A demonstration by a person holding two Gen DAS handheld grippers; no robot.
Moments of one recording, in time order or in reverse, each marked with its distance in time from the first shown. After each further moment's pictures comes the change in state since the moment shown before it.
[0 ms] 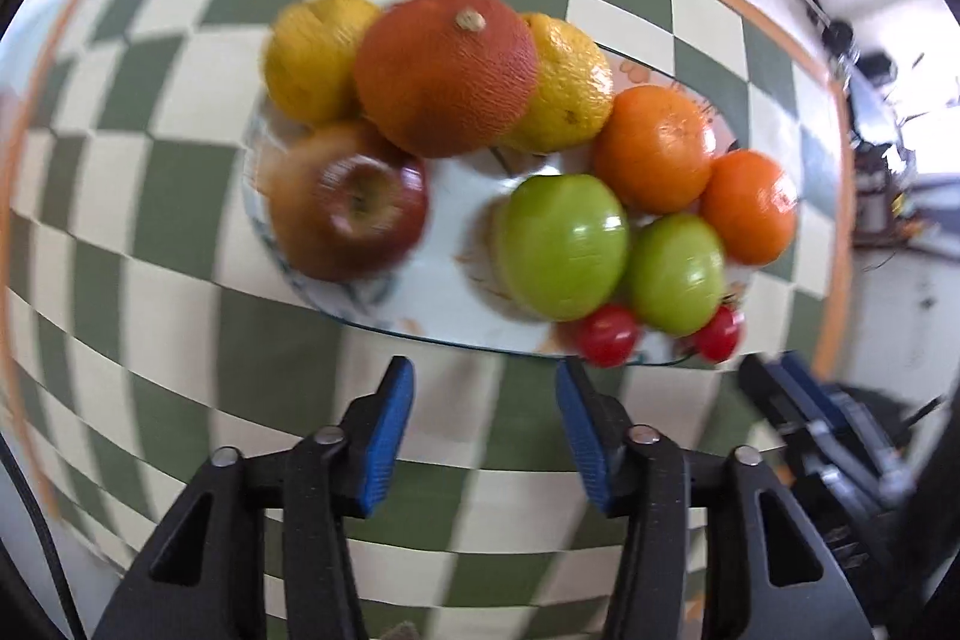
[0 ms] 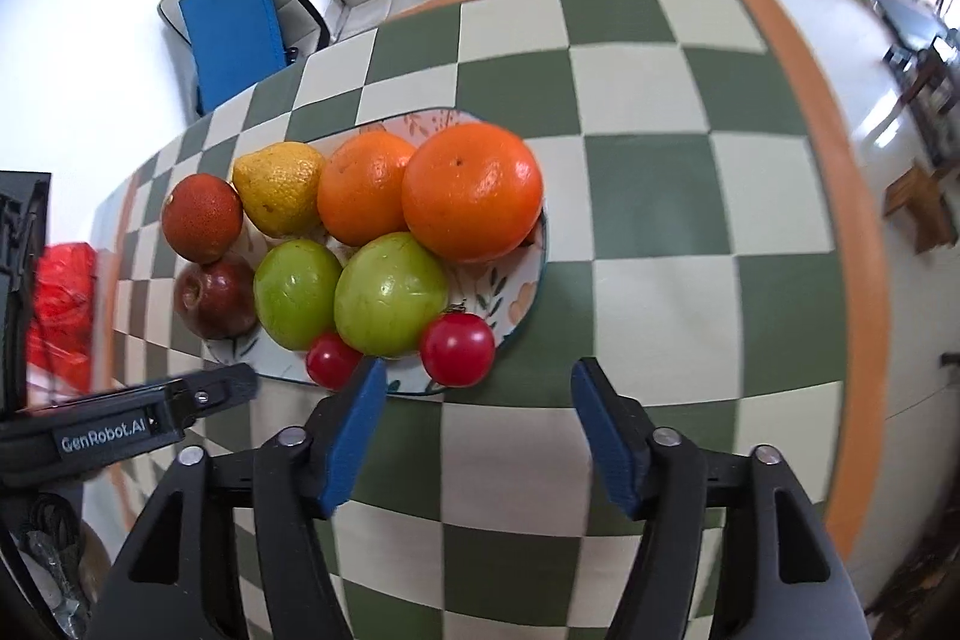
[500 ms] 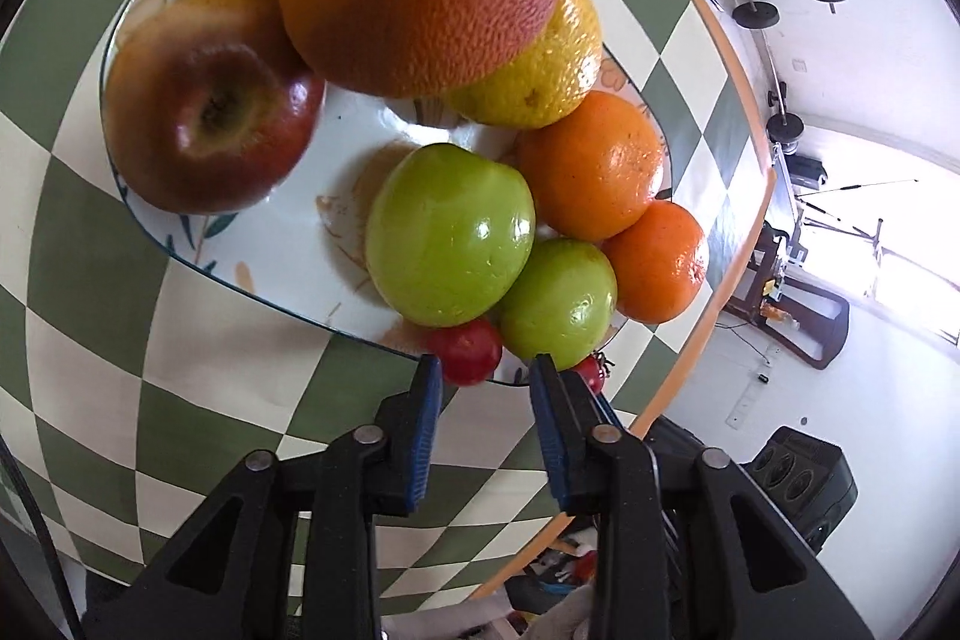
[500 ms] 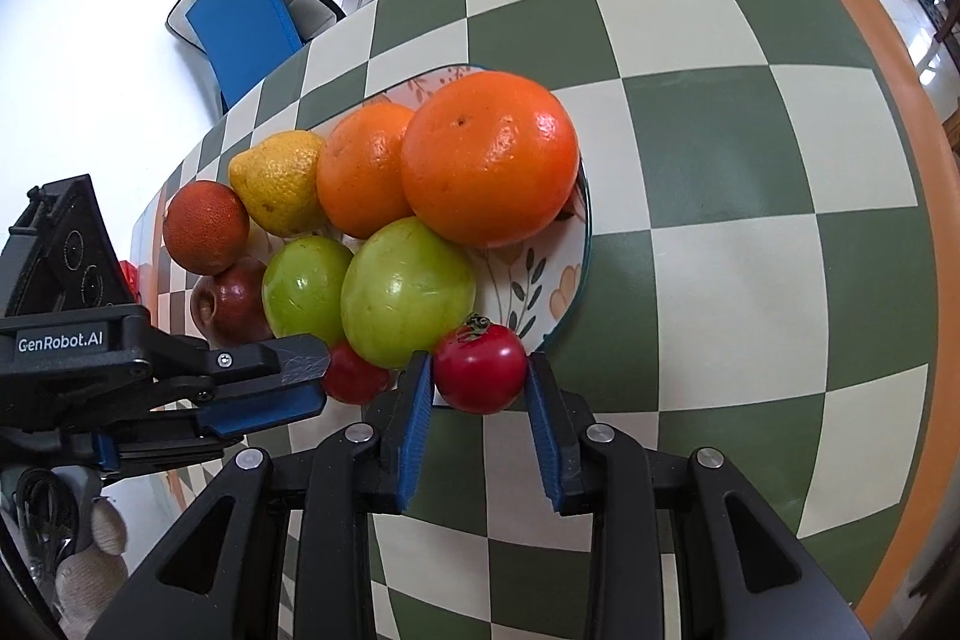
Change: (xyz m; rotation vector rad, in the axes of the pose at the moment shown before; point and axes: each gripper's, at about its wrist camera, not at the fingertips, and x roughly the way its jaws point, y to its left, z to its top) left arm 0.047 0.010 0.020 -0.369 0.205 -0.447; right arm 0.041 -0.015 0.006 0.106 0.090 0.189
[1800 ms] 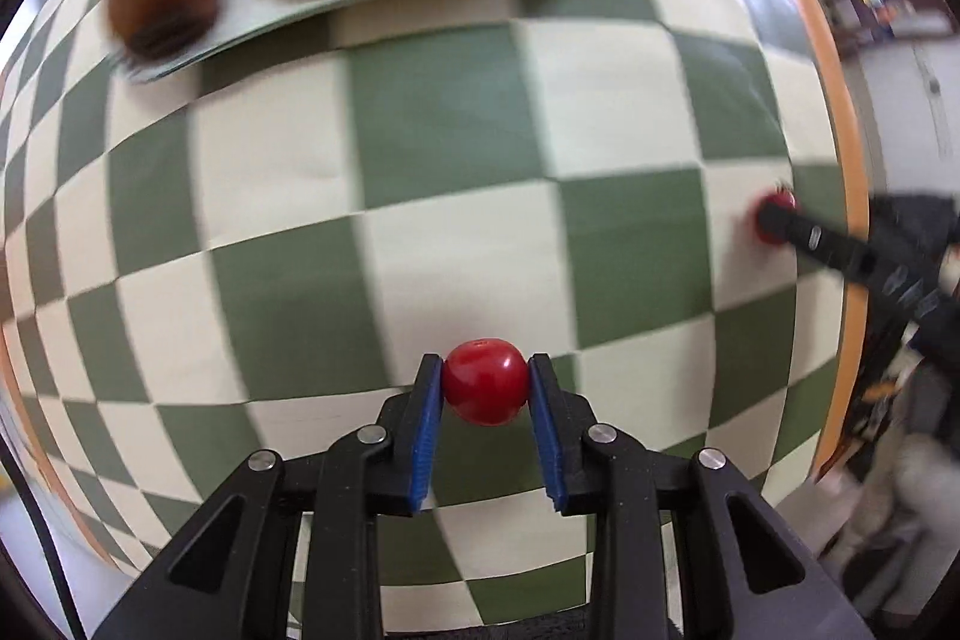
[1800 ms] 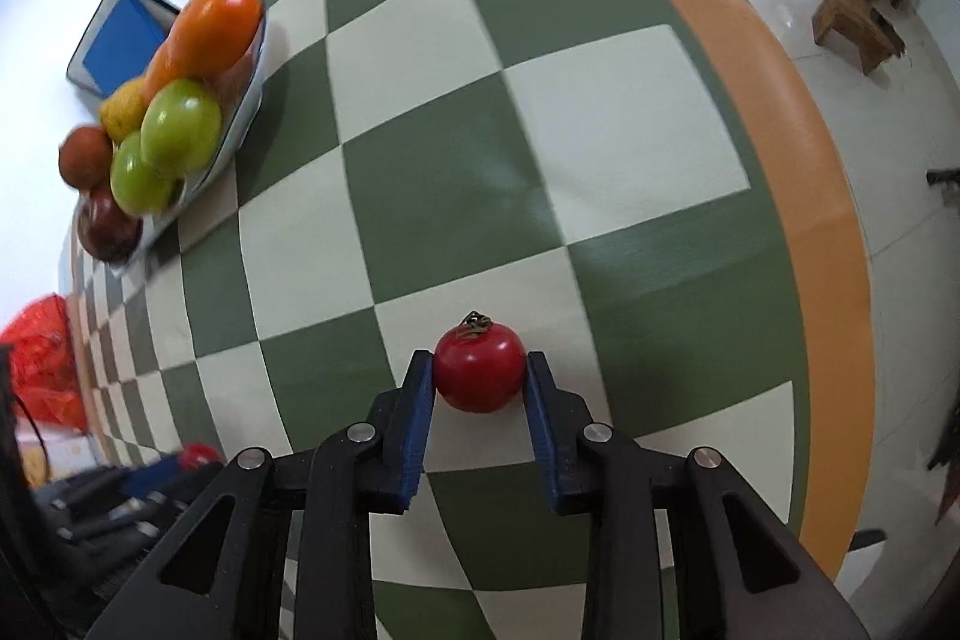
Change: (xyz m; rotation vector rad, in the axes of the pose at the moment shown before) left arm 0.056 0.008 -0.159 0.642 -0.026 0.552; right arm -0.035 -0.092 -0.134 0.189 -0.009 -0.191
